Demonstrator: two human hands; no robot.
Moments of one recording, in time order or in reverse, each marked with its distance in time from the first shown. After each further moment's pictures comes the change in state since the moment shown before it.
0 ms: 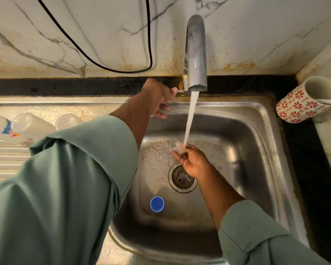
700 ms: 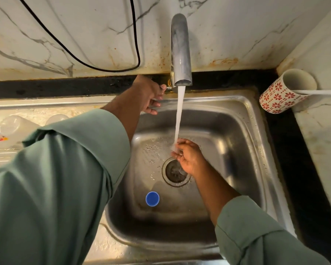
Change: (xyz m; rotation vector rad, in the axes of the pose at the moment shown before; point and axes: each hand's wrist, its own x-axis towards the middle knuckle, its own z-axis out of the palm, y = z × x) left_hand -0.002 0.002 0.000 0.035 -0.036 -0.011; right_hand -0.022 -0.002 -0.008 -0.229 0.017 -0.183
